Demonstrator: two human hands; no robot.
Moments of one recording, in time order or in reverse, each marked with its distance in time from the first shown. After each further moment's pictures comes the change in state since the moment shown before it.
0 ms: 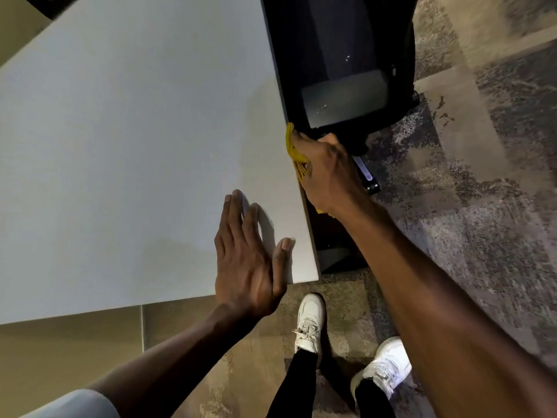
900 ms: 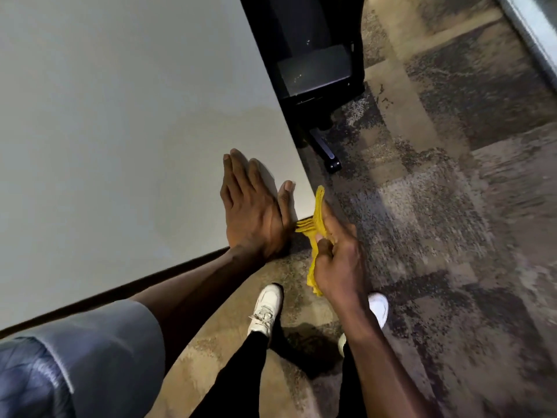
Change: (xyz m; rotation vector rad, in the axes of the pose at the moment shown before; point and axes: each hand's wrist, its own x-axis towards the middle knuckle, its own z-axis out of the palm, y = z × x) left_hand 0.002 0.001 -0.002 -0.085 -0.030 0.031; right_hand -0.218 -0.040 0.074 0.267 0.393 0.453
